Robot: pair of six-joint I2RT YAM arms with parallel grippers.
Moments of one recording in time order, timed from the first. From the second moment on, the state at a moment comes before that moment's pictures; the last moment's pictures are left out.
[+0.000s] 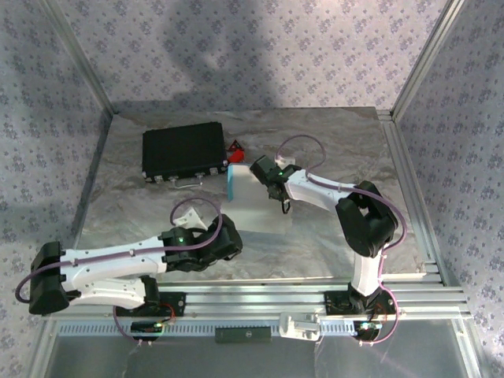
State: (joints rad) left arm -1.29 1.12 0.81 -0.81 -0.67 -1.93; right arm 0.72 1.85 1.28 -0.69 0.55 0.73
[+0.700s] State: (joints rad) left arm -1.29 1.36 0.77 -0.42 -0.57 -2.09; right arm 0.72 1.82 1.23 -0.73 0.56 0.83
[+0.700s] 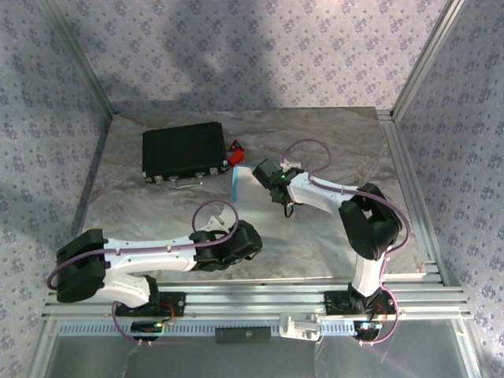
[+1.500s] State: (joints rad) left arm -1.28 1.39 0.81 -0.44 -0.56 -2.09; right arm 0.73 1.87 1.29 -0.93 0.55 1.12
